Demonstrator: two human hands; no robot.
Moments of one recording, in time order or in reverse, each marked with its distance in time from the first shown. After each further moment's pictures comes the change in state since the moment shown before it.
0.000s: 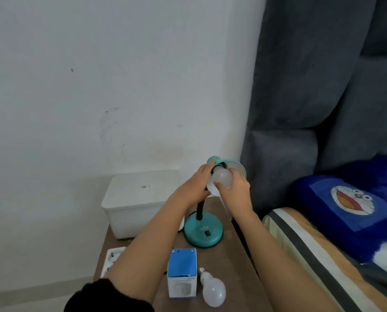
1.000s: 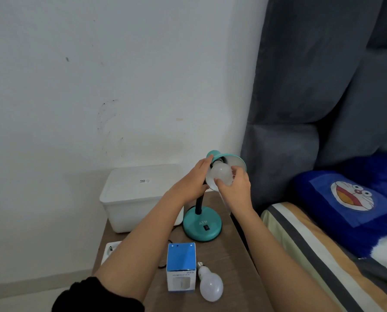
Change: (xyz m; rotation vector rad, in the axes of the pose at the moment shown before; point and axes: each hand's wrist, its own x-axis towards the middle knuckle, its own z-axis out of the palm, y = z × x) left_hand 0.002 -0.012 0.004 -0.019 0.032 0.012; right_hand -0.001 0.008 0.007 0.068 0.046 0.039
